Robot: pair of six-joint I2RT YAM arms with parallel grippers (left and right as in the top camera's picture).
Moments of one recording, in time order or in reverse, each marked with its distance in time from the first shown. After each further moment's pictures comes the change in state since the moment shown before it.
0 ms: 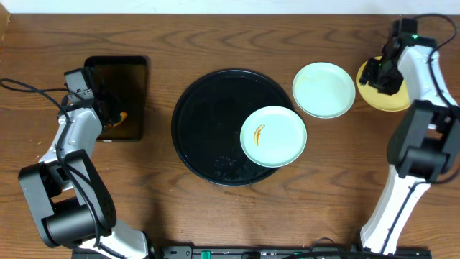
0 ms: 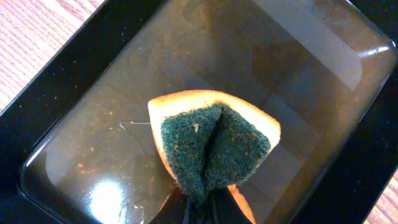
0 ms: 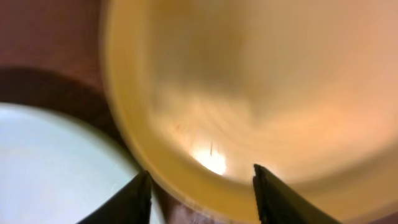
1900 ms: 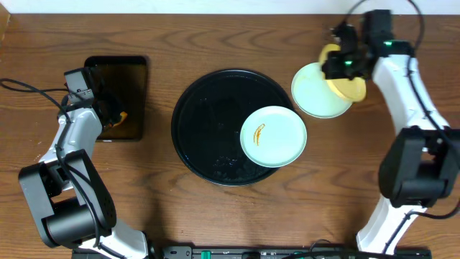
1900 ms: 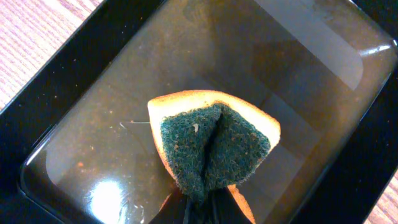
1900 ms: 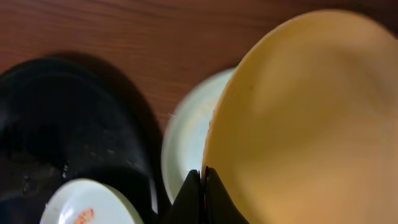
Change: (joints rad) left arm 0.000 0.000 0.000 -0.002 0.000 0.000; right arm 0.204 -0.252 -0.253 0.267 -0.352 -0.314
